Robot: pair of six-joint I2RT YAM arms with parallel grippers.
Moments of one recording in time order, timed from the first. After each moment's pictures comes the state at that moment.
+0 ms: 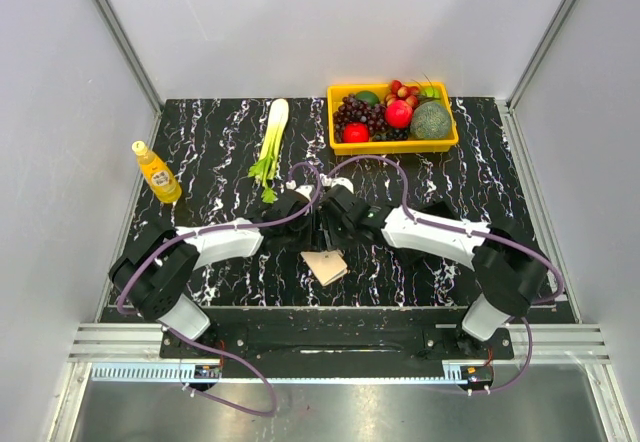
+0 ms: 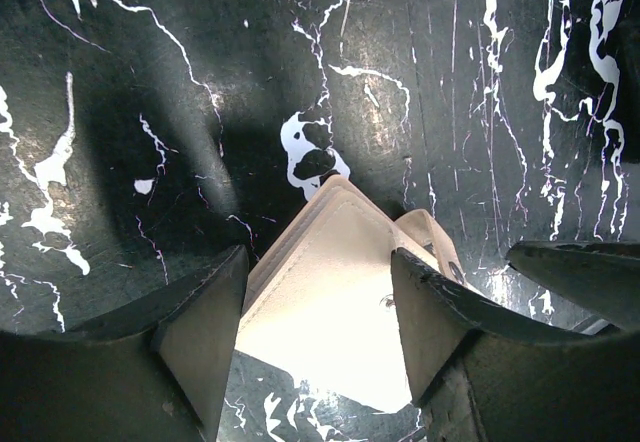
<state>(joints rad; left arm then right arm) -0.73 1.56 0.74 -0.08 0.09 -0.62 0.92 1.63 1.08 -0.42 0.13 0.58</state>
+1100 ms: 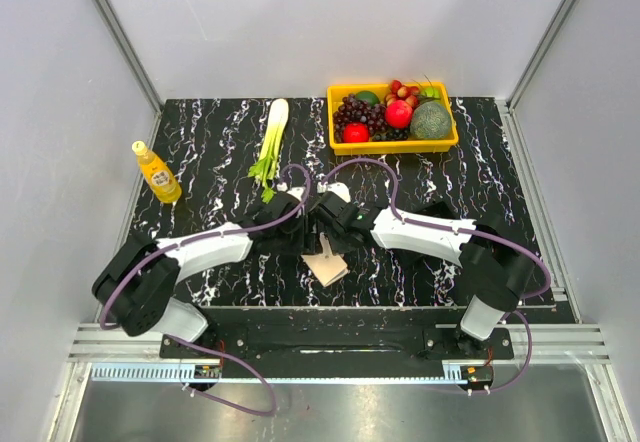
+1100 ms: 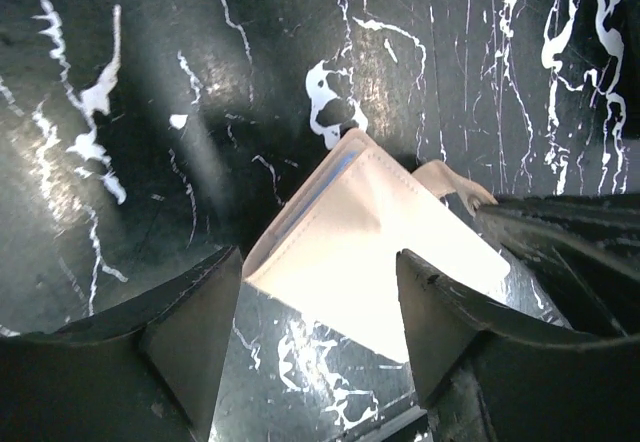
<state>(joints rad) -0.72 1.47 0.72 -0.16 0.09 -0.63 0.97 1.70 1.14 -0.52 0.25 0.57</state>
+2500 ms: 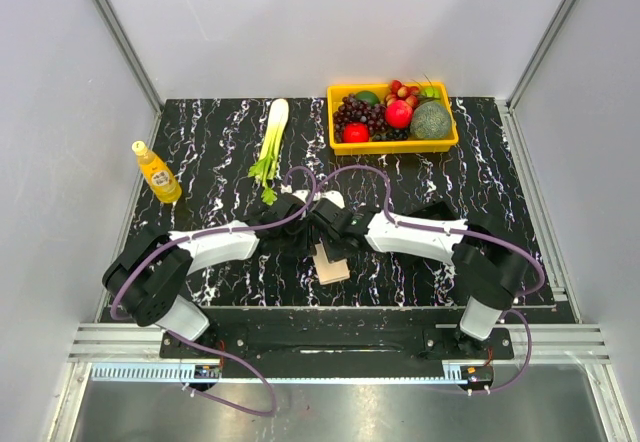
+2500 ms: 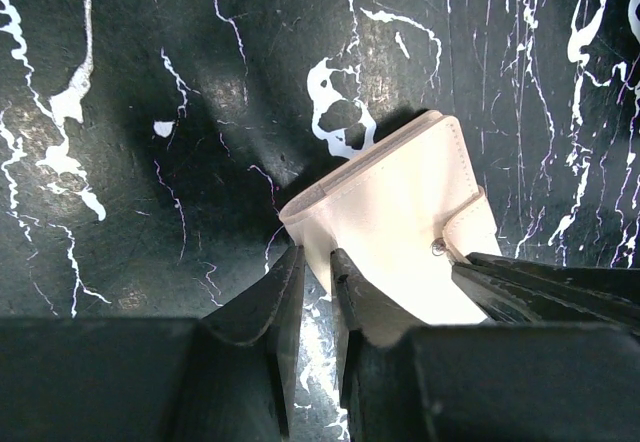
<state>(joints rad) -0.72 1.51 0.72 -0.15 0.10 -0.63 1.00 1.73 1.14 -0.52 0.20 0.60</state>
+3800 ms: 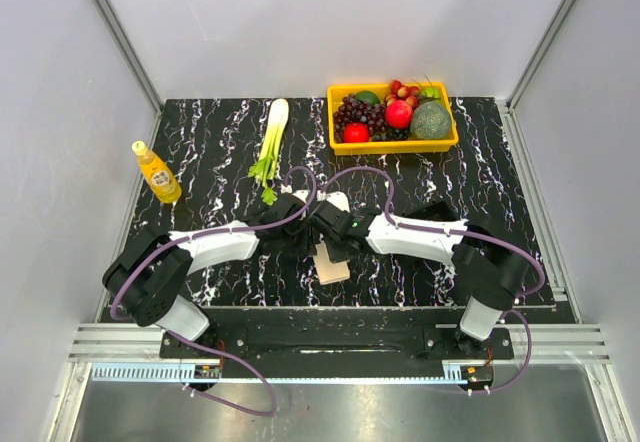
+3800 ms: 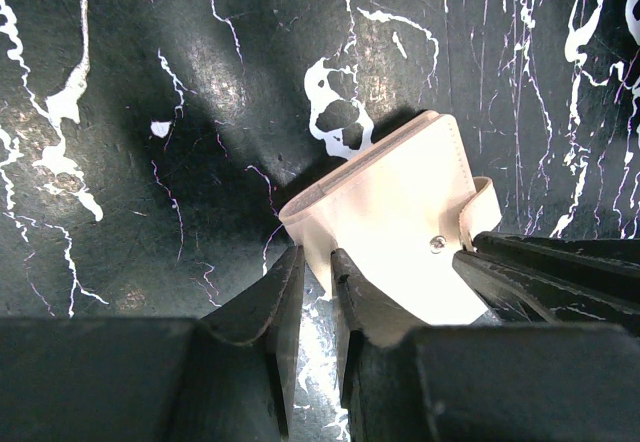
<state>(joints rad) -0.73 1.51 0.72 -0.14 0.10 -0.63 1.01 1.73 1.11 -0.52 0.25 0.66</state>
